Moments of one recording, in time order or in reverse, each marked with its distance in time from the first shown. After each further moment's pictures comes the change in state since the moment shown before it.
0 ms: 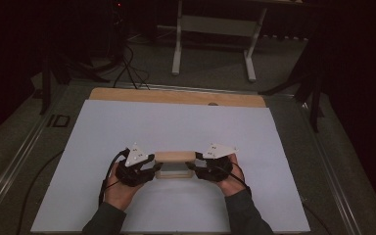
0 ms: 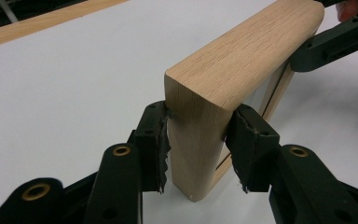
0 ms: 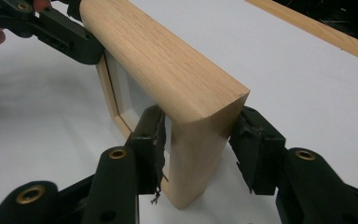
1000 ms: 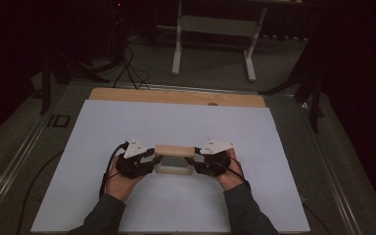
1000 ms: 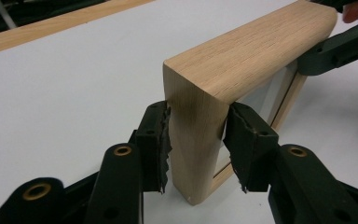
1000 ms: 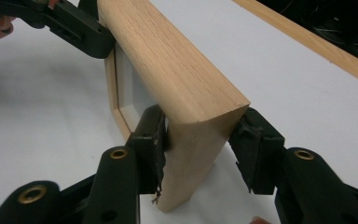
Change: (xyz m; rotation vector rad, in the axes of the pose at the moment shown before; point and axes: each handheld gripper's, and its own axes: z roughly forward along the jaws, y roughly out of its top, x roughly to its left) left arm 0.021 0.003 0.014 -0.025 -0.028 -0.015; right arm -0.009 0.009 0.009 0.010 -0.019 -0.061
